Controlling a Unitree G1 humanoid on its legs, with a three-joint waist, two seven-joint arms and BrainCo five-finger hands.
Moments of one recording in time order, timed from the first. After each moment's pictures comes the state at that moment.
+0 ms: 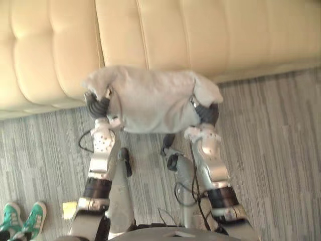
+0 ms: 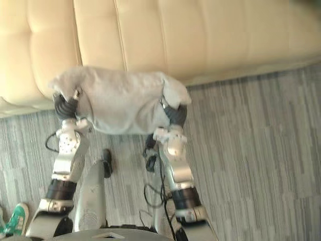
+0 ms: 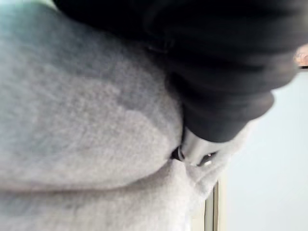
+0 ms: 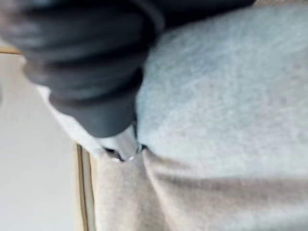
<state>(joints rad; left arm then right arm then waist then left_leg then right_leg) -0.19 0.00 -0.05 0.04 -0.21 -0.13 0.45 -0.10 -0.03 0.13 -0.12 0.12 -0.09 -0.38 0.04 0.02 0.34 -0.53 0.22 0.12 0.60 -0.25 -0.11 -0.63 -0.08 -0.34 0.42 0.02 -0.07</state>
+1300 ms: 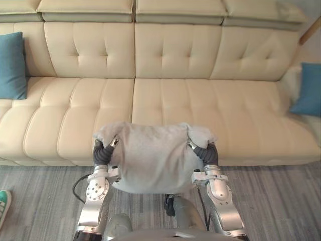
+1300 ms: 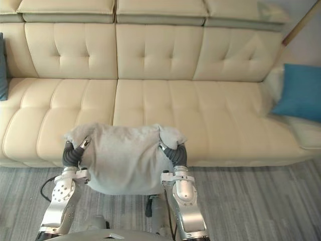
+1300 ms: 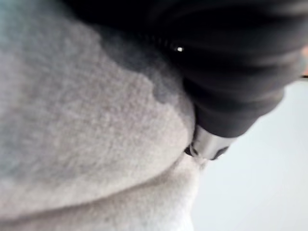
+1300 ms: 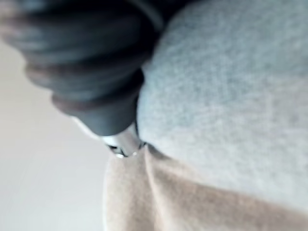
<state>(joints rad) 0.16 0.03 -0.11 -0.08 -0.17 -0.10 0.26 0.20 -0.08 0.13 -0.24 0.00 -0.08 -0.19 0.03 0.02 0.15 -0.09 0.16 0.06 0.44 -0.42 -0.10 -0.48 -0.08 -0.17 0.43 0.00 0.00</state>
